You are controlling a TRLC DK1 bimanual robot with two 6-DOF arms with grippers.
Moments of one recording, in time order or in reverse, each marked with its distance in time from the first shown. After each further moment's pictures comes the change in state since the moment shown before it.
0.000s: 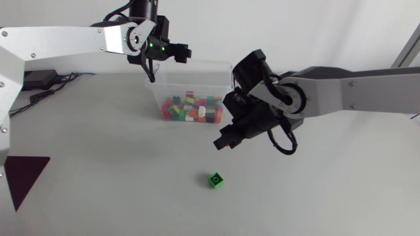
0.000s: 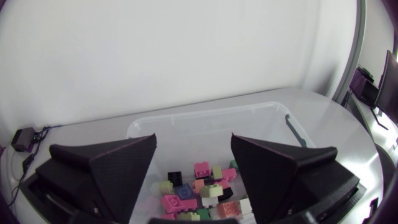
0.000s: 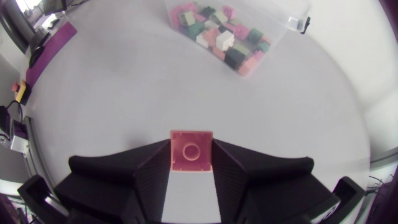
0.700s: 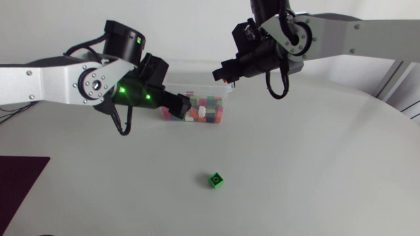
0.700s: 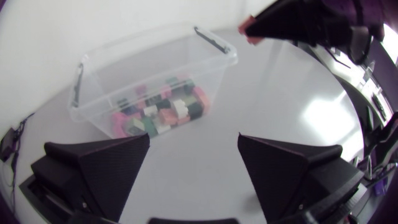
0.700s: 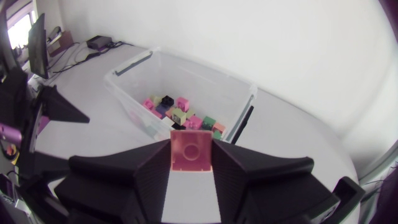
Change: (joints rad) left arm -0.119 -0.492 -0.687 -0.027 0.199 0.119; right arm -0.135 0.130 0.365 0.133 0.006 0.004
